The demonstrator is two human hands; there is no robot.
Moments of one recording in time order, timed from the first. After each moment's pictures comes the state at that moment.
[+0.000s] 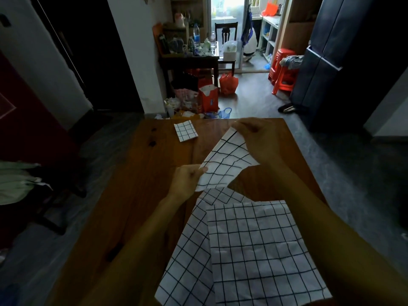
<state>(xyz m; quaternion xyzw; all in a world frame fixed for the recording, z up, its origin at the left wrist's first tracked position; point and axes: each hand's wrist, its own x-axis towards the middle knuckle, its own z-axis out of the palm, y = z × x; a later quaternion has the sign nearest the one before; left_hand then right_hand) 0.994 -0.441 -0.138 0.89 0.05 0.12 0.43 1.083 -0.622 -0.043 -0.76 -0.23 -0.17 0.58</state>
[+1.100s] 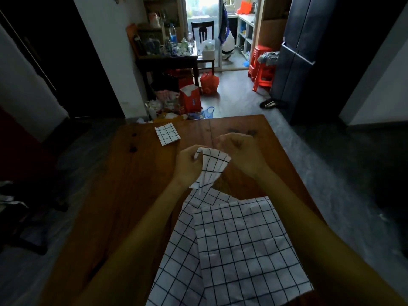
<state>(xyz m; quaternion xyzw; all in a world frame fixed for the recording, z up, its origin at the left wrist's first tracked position) 1.043 -0.488 -0.103 0.83 0.01 0.18 0.52 1.085 -0.649 -0.074 -0.81 -0.24 -0.06 0.53</state>
